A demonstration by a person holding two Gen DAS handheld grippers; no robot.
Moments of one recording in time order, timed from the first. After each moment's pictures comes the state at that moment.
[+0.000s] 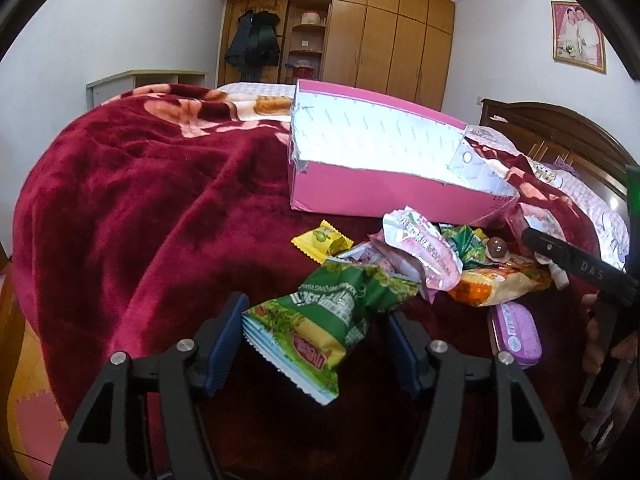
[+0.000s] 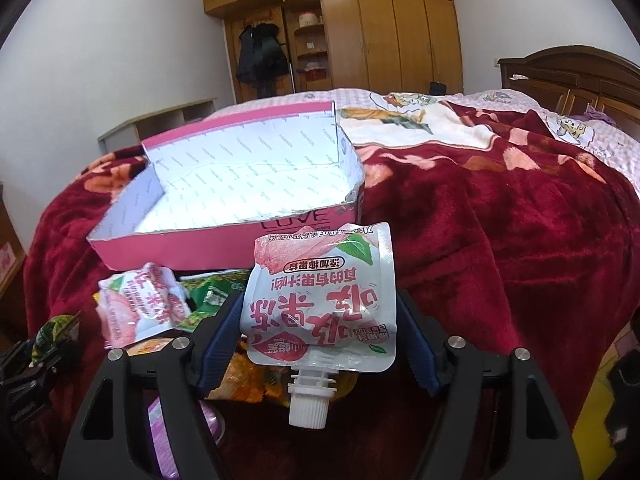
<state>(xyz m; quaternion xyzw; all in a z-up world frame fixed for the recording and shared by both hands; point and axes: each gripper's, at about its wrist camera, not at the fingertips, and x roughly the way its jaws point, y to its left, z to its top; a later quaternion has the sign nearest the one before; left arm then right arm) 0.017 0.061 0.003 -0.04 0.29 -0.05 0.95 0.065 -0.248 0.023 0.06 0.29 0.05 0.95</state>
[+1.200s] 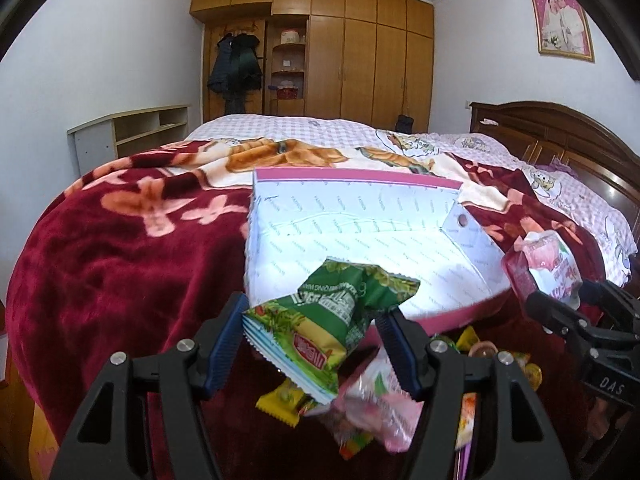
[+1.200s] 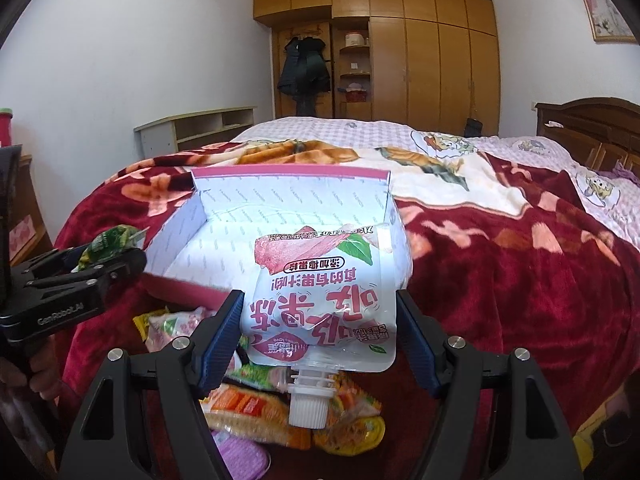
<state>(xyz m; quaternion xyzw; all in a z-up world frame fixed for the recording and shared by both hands) 0.101 0.025 0.081 0.00 0.27 -0.07 0.96 0.086 -0.225 0.080 -0.01 0.26 0.11 0.96</state>
